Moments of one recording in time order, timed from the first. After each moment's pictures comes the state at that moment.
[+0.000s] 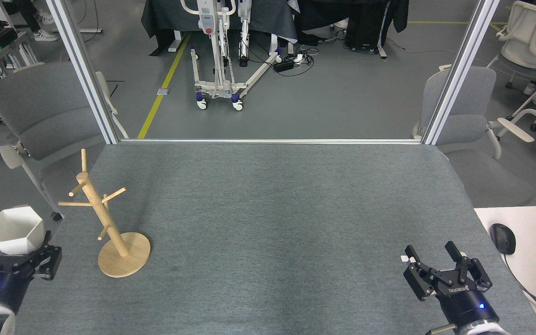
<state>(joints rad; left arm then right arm) -0.09 0.31 0.41 -1.48 -1.59 -0.24 -0.11 -0.01 -0.12 -0.28 -1.46 1.31 -0.46 -0.01</state>
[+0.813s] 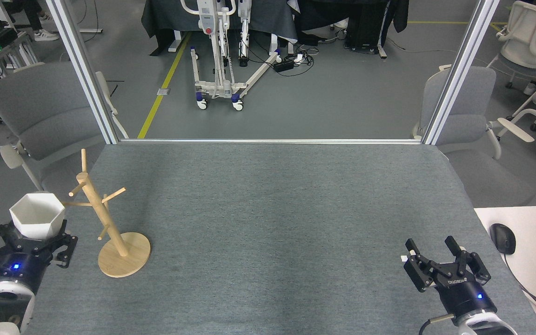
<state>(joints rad) -0.16 0.29 0.34 -1.48 -1.78 -0.24 -0.15 -0.07 -0.12 -0.28 -1.40 1.32 -0.45 0.00</state>
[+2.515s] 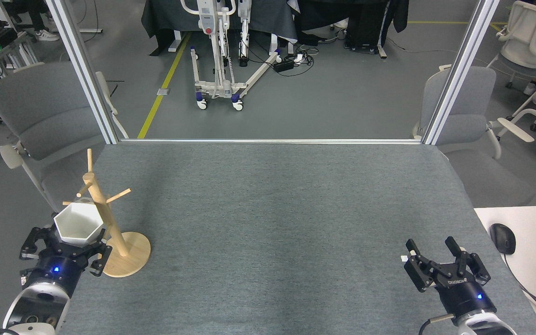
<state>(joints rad) -0.15 0.24 0.24 -1.48 -1.84 -0.24 -0.17 -0.08 -0.13 -0.28 -1.38 1.32 -0.45 -0.01</state>
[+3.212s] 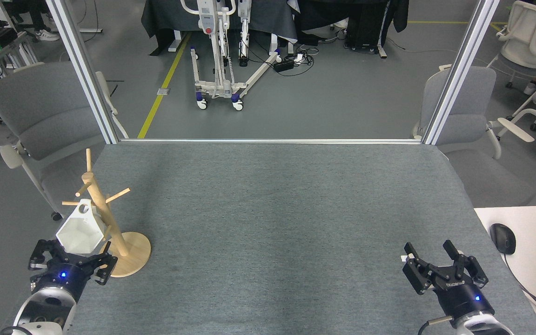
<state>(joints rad) -0.19 0.22 0.24 -1.35 -1.83 -0.24 -0.17 -0.08 -0.13 -0.28 -1.36 1.33 -0.46 -0.01</state>
